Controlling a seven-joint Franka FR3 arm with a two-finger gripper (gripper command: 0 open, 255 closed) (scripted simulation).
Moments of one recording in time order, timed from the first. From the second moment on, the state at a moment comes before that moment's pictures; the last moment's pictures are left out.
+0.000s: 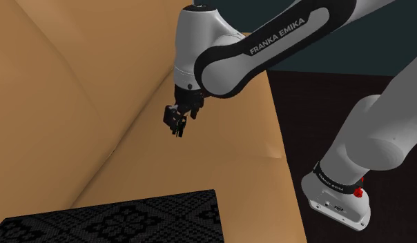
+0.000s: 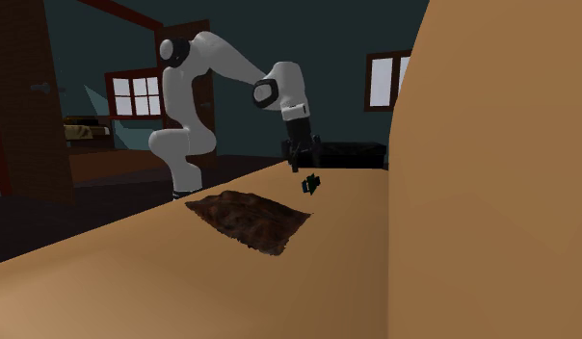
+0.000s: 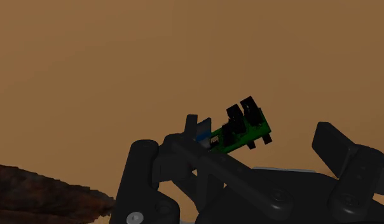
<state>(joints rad) 0.10 -0.18 0.45 -2.36 0.11 2.41 0.41</state>
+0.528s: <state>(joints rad) 0.09 -0.10 0.46 -2.37 0.06 2.51 0.45</state>
